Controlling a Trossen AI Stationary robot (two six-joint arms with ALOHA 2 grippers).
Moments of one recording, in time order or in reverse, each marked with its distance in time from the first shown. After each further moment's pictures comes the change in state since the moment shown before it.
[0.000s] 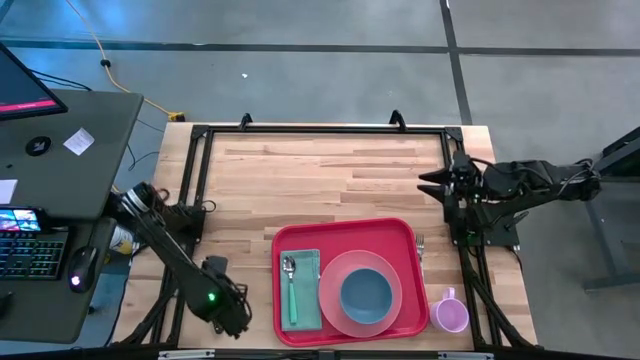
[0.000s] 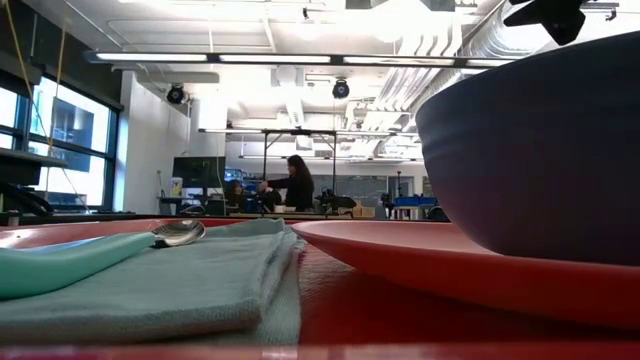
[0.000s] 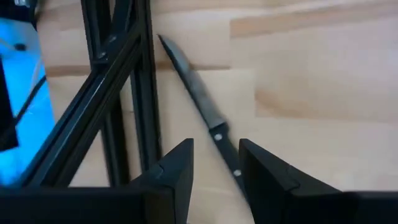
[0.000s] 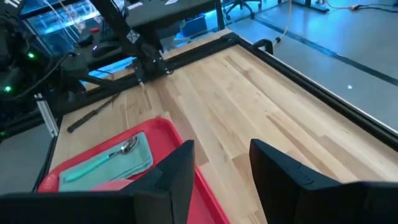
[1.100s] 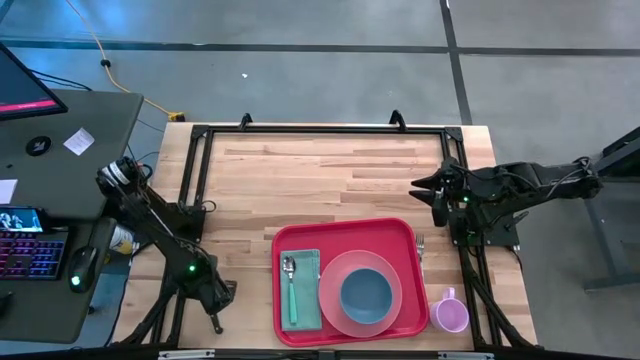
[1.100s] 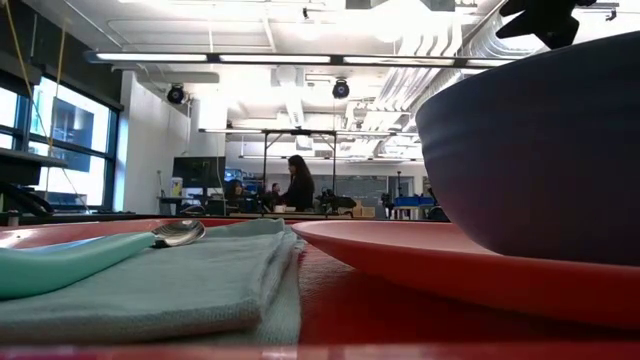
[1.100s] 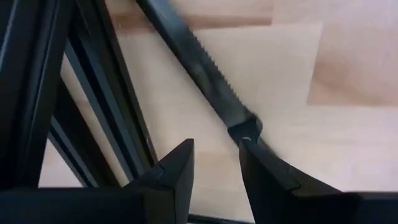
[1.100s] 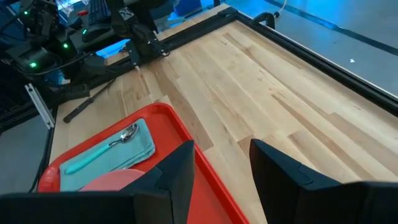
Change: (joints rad) left arm -0.075 -0.320 -0.614 0.722 0.154 -0.109; right arm 0.000 0.090 0.000 -0.001 -0.019 0.089
